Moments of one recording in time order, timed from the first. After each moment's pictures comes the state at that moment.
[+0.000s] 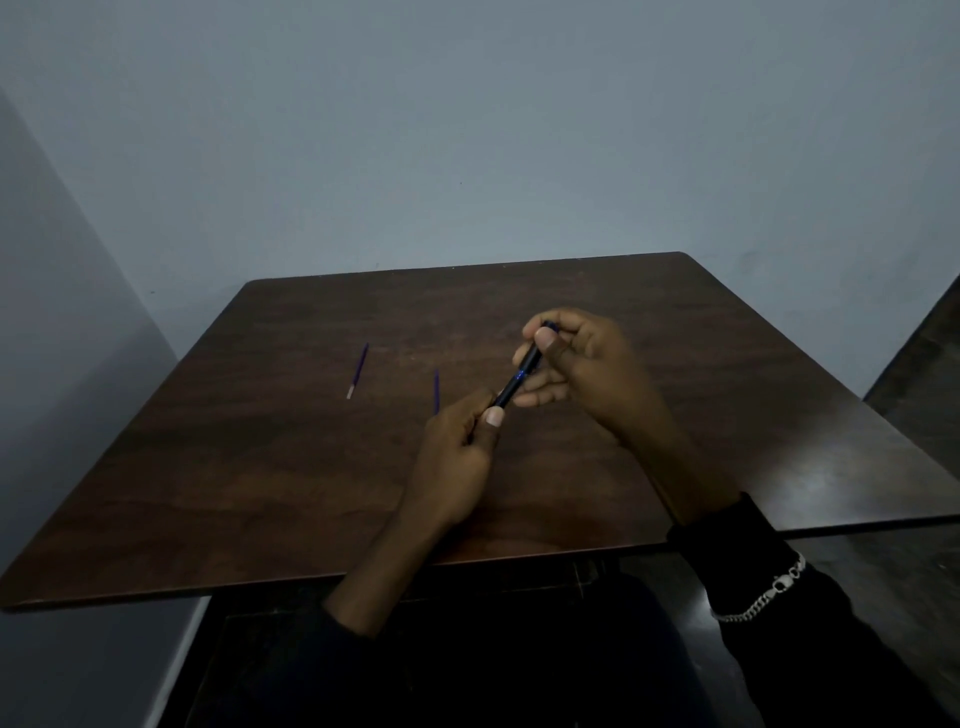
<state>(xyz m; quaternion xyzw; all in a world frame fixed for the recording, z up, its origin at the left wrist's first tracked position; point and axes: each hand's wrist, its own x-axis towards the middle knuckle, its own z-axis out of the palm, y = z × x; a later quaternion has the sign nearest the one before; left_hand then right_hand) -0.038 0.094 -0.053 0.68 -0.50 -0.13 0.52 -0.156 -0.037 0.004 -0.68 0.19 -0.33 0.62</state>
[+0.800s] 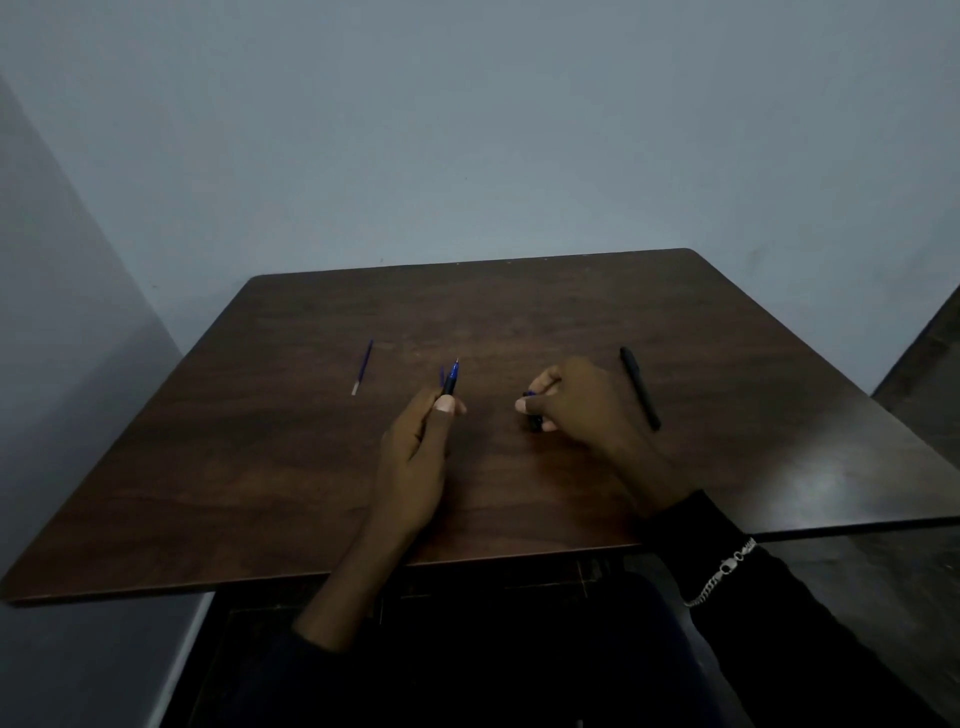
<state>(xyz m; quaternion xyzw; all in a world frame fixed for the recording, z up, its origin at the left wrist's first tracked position) 0.004 0.107 -0.091 0.65 -0.44 -0.14 0.61 -0.126 -0.065 -0.053 -0.79 0.44 -0.20 0.37</state>
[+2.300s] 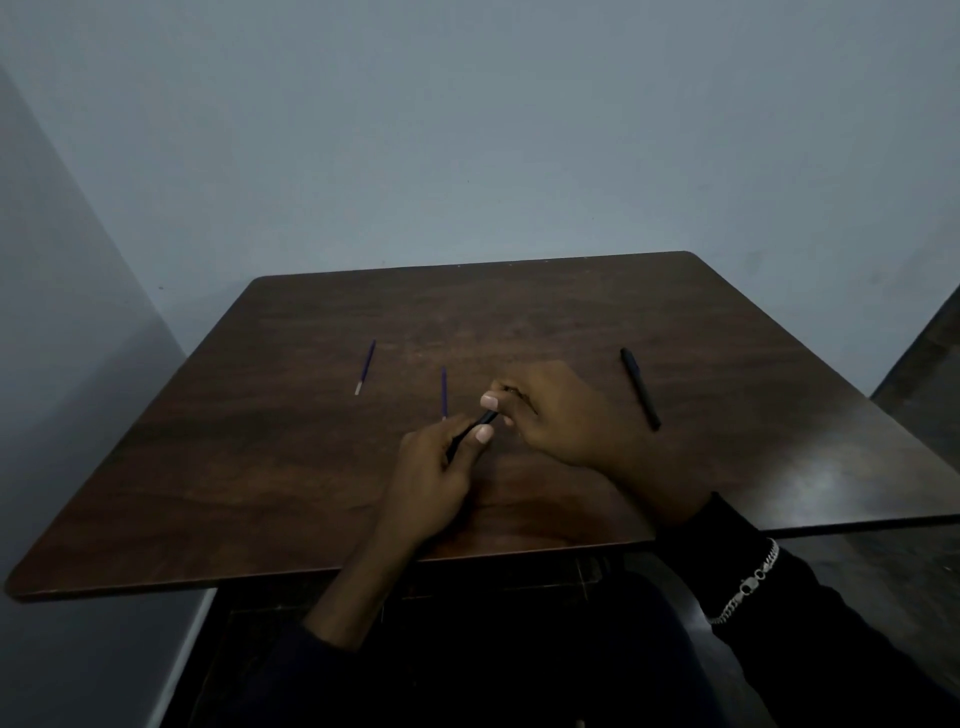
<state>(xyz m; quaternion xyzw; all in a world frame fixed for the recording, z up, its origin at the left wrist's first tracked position) -0.010 0.116 -0.081 0.68 -0.54 -0.05 0.49 -0.139 -0.017 -0.012 -0.94 0.16 -0.19 0.25</state>
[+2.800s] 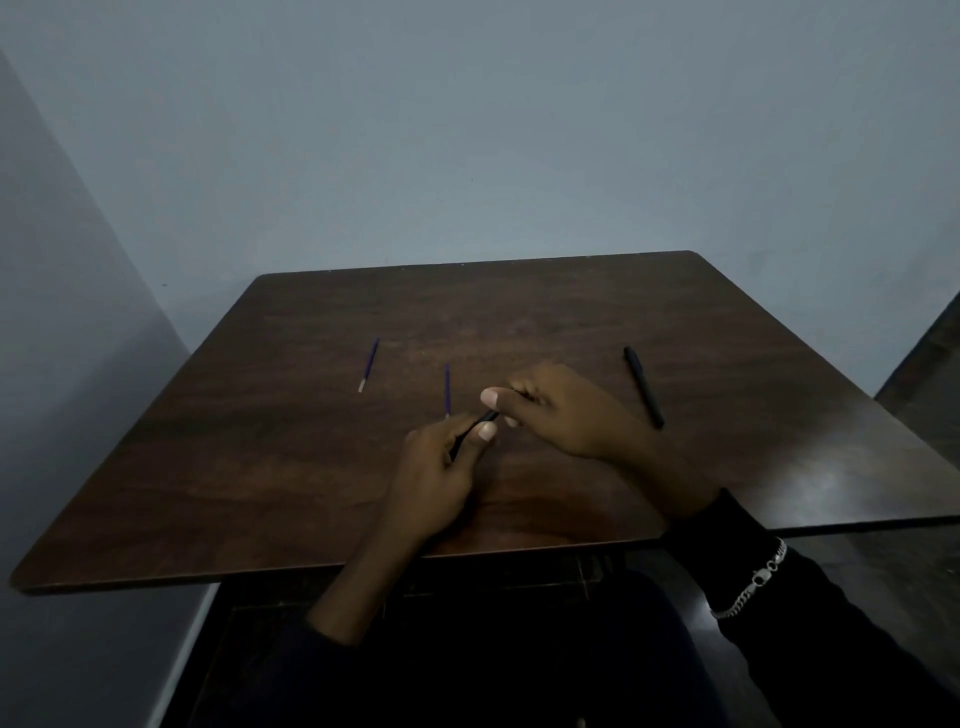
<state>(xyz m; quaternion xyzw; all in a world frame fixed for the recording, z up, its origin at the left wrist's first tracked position) -0.011 0.117 -0.081 0.68 -0.54 -0.06 0.49 -0.140 -0.026 -0.018 -0.93 0.14 -0.17 0.30</state>
